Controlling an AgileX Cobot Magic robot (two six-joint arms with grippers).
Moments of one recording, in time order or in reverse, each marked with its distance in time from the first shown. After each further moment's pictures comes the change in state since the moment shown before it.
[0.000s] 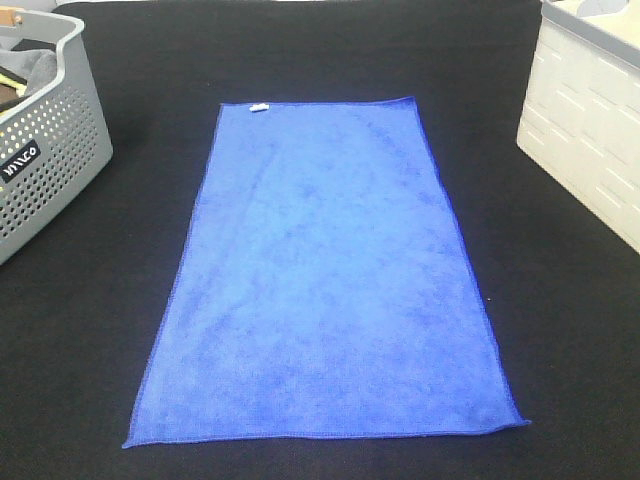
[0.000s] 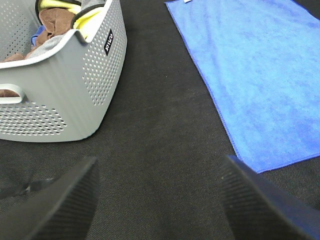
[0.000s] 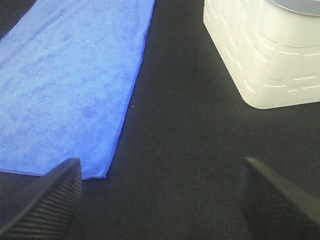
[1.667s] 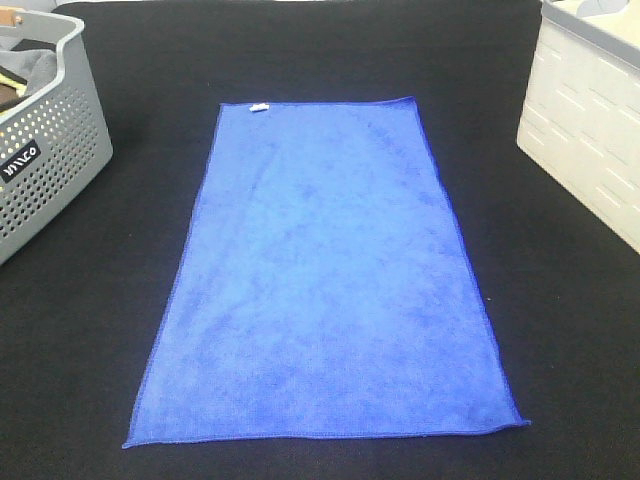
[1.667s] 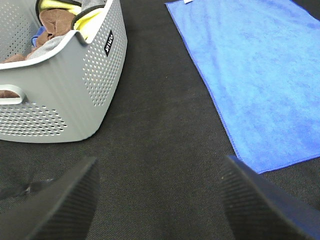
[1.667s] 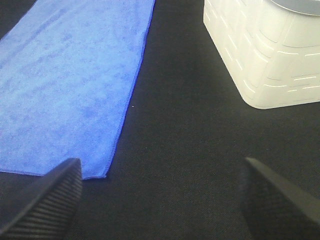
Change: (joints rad) left arm 0.000 0.000 0.000 0.000 -0.002 0.000; right arm 0.000 0.000 0.000 0.000 0.000 0.000
